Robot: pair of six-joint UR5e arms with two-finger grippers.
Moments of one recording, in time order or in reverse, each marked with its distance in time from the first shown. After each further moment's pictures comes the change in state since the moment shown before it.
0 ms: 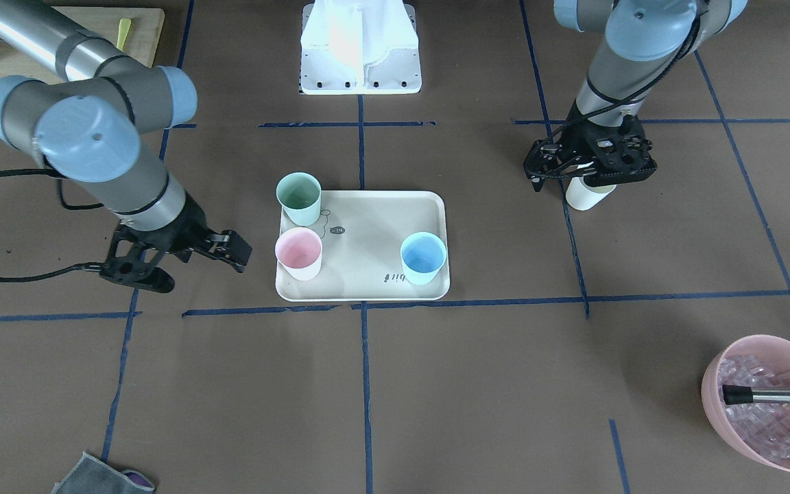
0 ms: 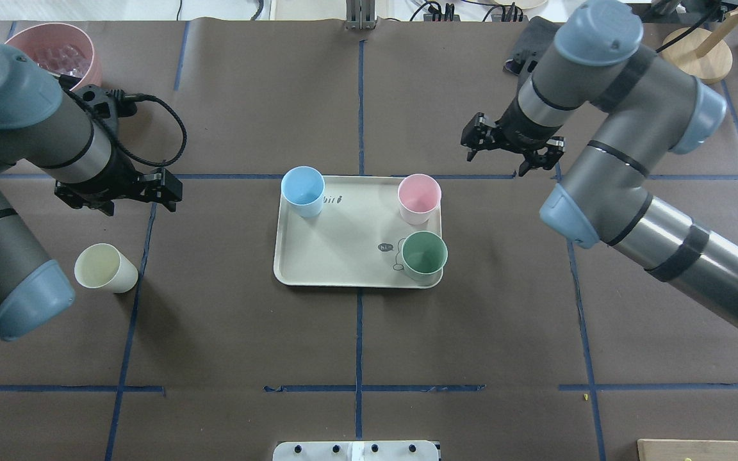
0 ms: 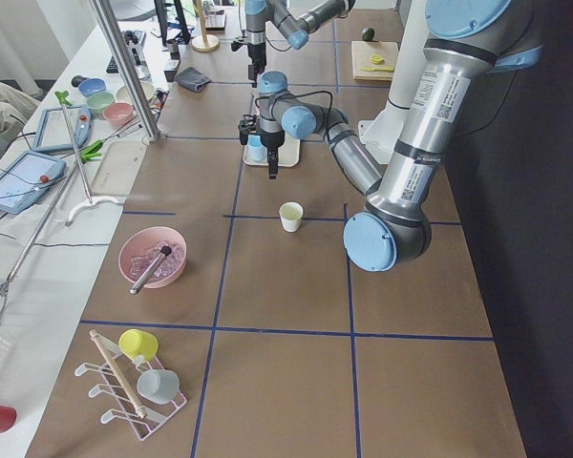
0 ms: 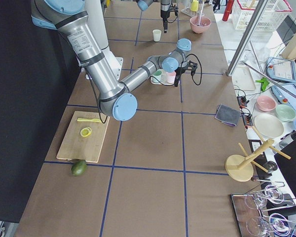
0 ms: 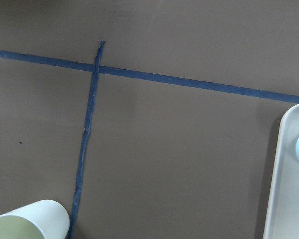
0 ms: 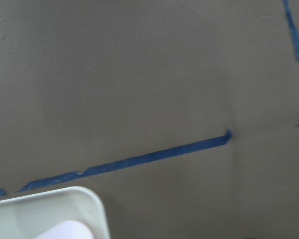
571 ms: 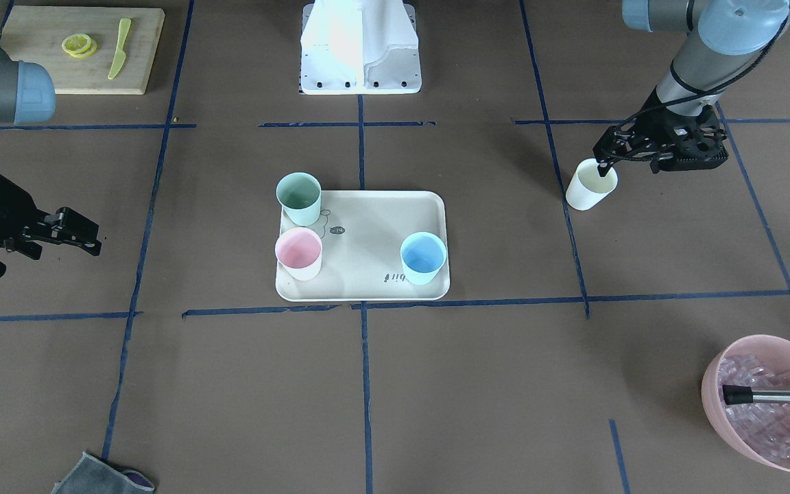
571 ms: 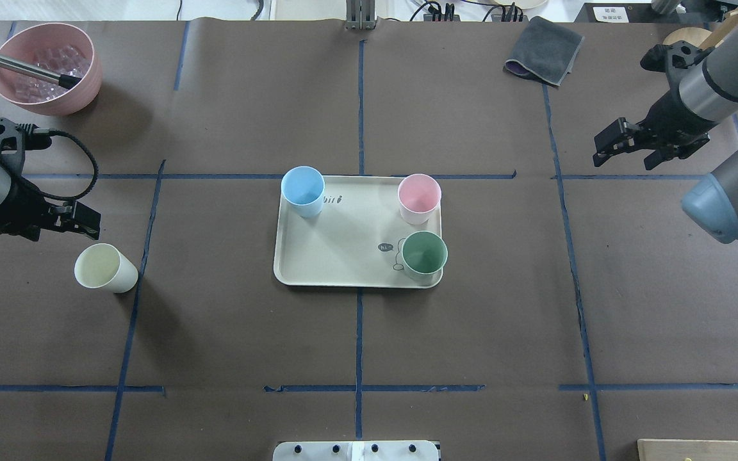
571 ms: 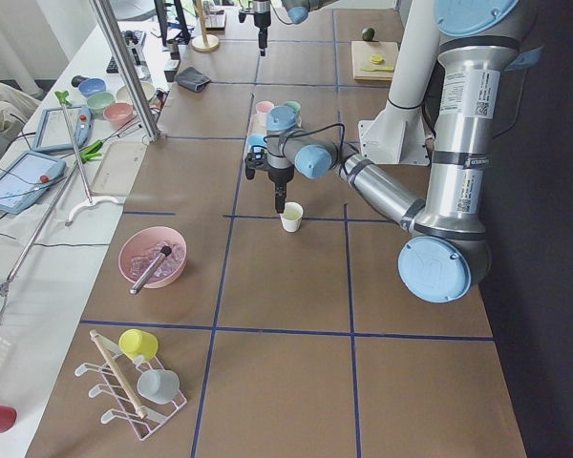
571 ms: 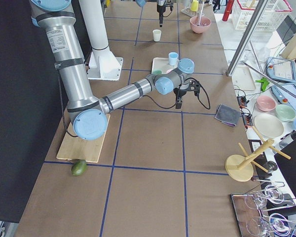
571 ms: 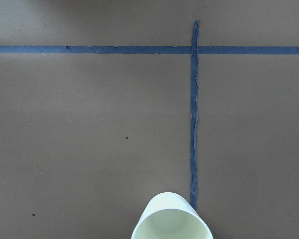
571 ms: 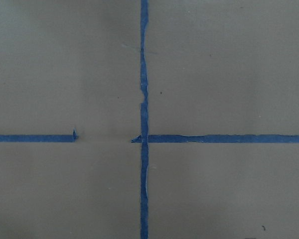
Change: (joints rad) left arm -0.041 0.272 -0.013 -0.267 -0.041 0.035; right arm 0.185 -0.253 0.102 0.001 0.119 -0.422
